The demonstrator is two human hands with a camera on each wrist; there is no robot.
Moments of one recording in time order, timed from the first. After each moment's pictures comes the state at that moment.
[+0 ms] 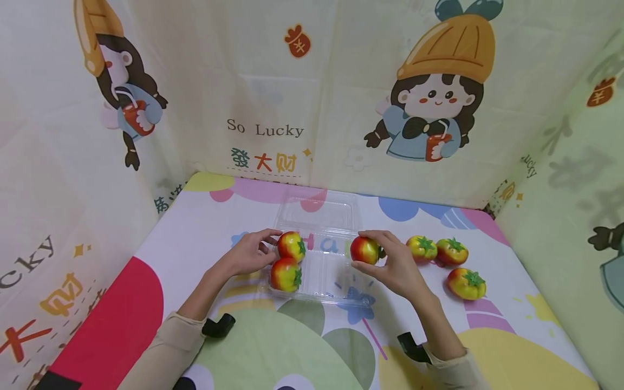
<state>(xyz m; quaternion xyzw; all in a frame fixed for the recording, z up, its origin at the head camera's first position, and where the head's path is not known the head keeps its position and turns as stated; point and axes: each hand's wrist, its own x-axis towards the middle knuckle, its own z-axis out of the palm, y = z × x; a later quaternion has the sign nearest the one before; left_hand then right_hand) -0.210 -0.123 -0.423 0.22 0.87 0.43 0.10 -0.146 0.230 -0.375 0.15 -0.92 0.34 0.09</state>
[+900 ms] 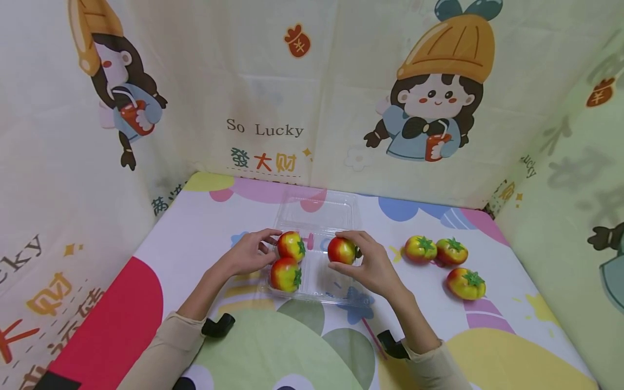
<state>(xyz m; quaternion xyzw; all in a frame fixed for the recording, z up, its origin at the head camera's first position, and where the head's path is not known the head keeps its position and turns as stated) -0.211 -0.123 -0.423 0.22 0.87 0.43 0.10 -0.156 0.194 -0.388 0.20 -0.91 0.36 0.09</state>
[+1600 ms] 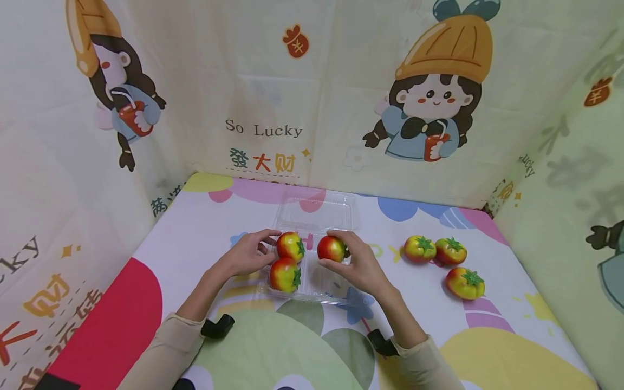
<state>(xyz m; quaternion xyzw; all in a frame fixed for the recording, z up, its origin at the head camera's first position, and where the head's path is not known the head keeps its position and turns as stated) -0.211 -0.123 -0.423 0.23 0.87 0.43 0.10 -0.166 0.177 -0.402 0.22 -0.89 0.38 0.08</state>
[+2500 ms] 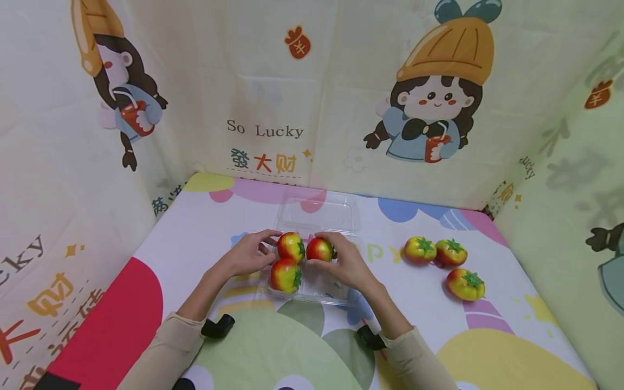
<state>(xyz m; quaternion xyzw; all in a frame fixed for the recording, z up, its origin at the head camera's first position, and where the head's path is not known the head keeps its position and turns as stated) -0.212 -0.125 -0.424 0.24 0.87 0.43 0.09 -0.183 0.156 -0.415 0.23 -0.89 0.38 0.05</state>
